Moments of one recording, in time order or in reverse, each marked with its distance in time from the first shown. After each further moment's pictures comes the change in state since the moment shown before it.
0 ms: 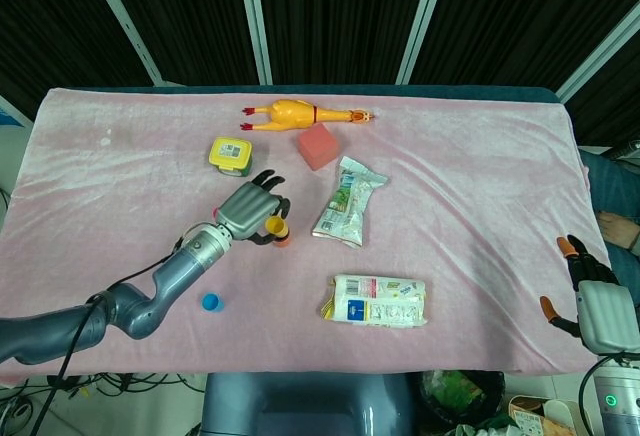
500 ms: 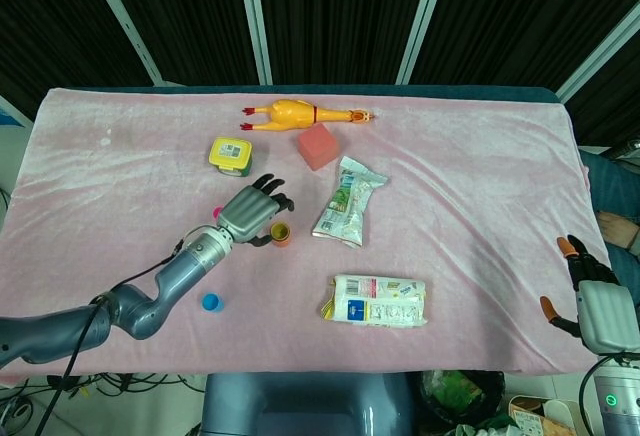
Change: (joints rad) left arm -0.004 -0.021 0.025 0.026 -0.007 0.003 0.015; right arm 0.000 0.001 0.000 0.000 0.002 -0.001 0.001
